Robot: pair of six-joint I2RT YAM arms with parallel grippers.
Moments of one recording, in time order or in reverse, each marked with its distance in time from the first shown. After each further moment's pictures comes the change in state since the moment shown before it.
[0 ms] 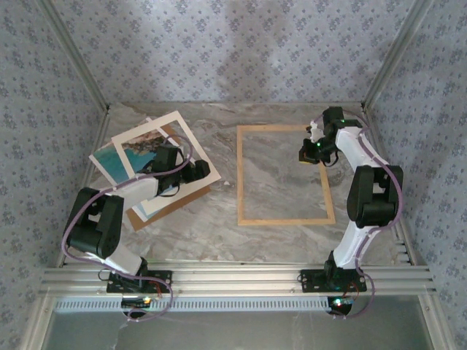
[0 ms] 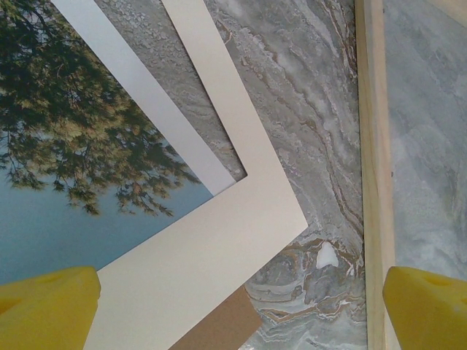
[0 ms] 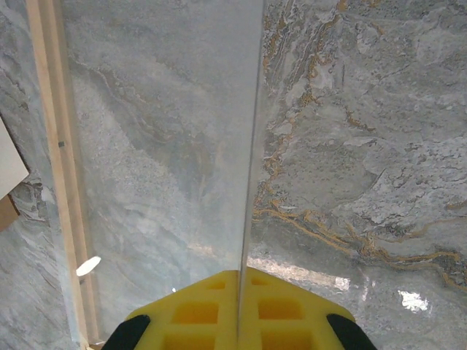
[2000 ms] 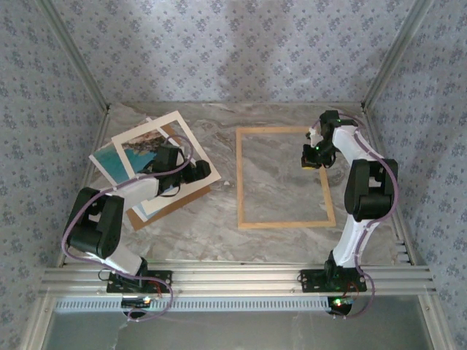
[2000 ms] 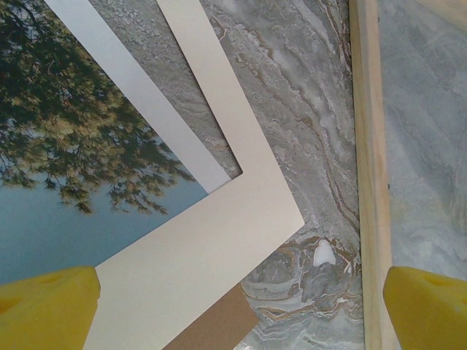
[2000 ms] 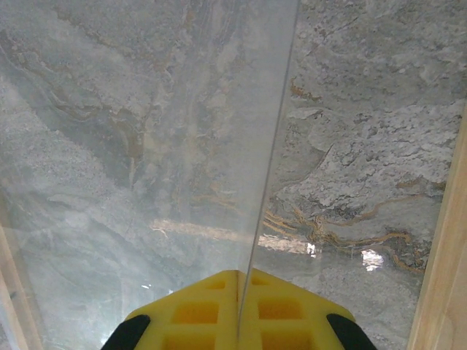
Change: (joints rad) left arm -0.008 0.000 0.001 -0.001 0.000 0.000; right arm -0.002 0.075 0.025 -0.065 0.114 -0.042
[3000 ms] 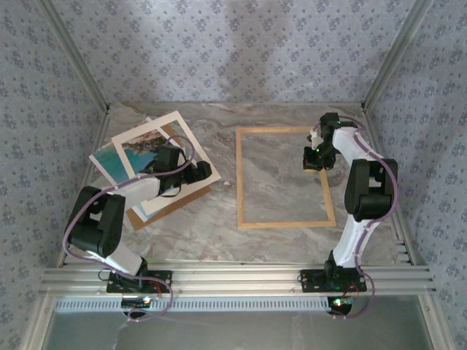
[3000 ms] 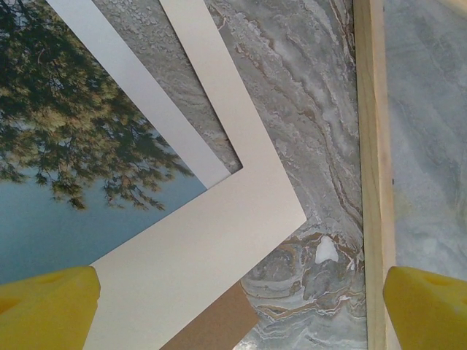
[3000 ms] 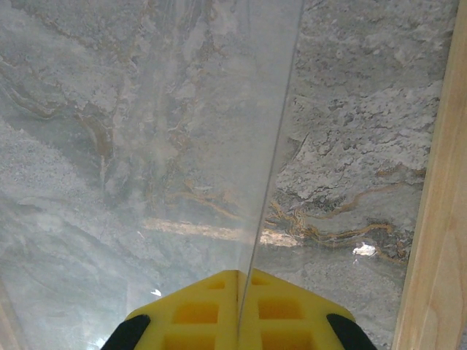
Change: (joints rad) left arm -0.006 0.013 0.004 -0.003 0.000 0.000; right arm -0.003 0.000 -0.027 0.011 0.039 0.016
